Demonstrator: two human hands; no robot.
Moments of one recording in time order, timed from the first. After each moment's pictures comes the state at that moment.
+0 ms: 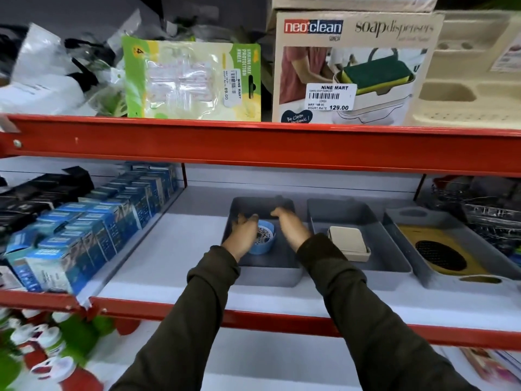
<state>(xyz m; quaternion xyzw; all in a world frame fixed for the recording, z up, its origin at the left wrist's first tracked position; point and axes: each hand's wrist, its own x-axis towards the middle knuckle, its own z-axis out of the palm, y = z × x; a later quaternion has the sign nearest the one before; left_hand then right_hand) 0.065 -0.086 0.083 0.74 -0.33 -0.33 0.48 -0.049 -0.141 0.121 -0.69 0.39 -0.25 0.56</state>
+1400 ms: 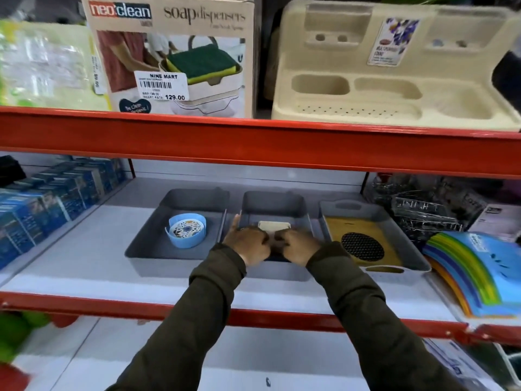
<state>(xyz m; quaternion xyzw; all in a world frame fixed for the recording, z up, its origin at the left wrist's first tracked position) -0.098 -0.165 0.082 0.77 -0.63 -0.04 0.03 -0.229 -0.236 0.091 -0.90 0.37 -0.02 0.21</state>
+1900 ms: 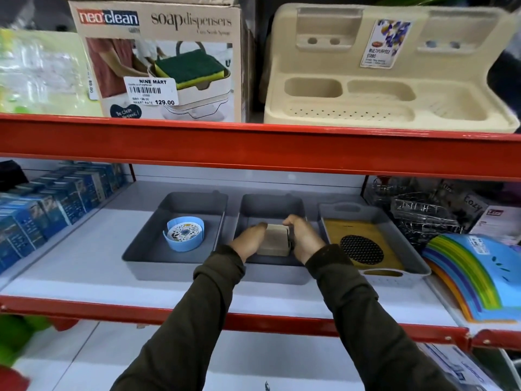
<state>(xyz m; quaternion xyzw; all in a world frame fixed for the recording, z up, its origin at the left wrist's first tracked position) -0.106 -0.185 0.082 0.72 -0.37 -0.40 0.43 -0.220 -0.247 0.094 -0.51 0.44 -0.27 0.69</state>
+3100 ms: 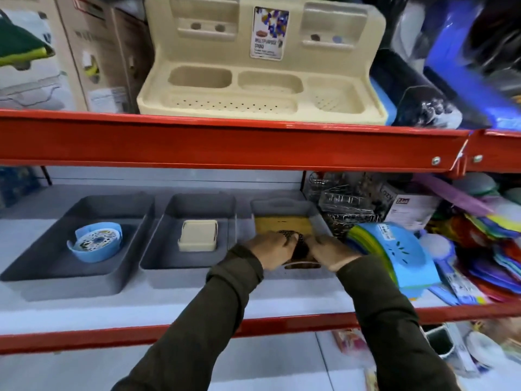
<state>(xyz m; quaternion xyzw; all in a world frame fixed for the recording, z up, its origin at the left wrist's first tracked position) -0.279 -0.249 0.106 0.69 -0.67 -0.20 0.19 -0.416 -0.310 0.107 -0.78 0.55 -0.08 0.29</state>
